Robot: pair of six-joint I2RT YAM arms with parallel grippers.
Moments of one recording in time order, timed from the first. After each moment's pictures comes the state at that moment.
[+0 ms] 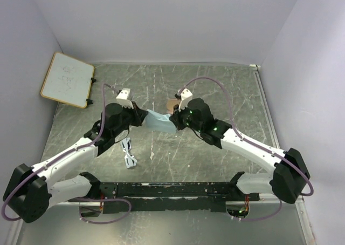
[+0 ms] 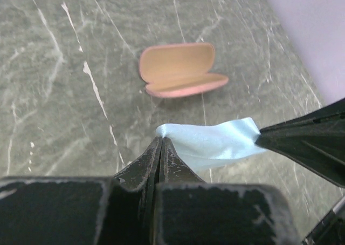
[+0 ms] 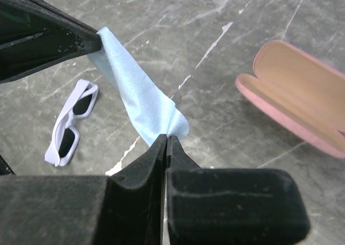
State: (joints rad) left arm -0.59 1.10 0.62 0.22 -0.03 -0.44; right arm 0.78 1.27 0.87 -0.02 -0.01 0.19
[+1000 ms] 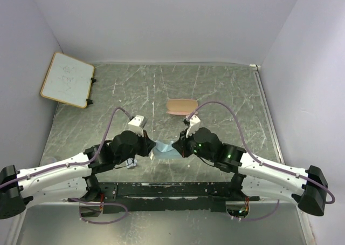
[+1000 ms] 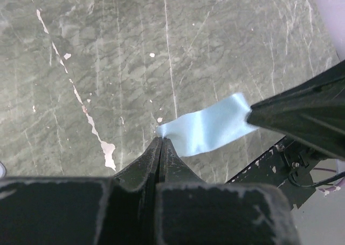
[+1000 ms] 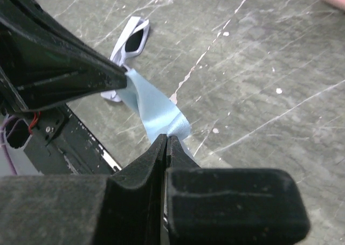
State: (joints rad) left arm -1.07 0.90 0.54 -0.11 -0.29 -0.64; right arm 1.05 0.91 0.59 -0.13 0.15 0.46
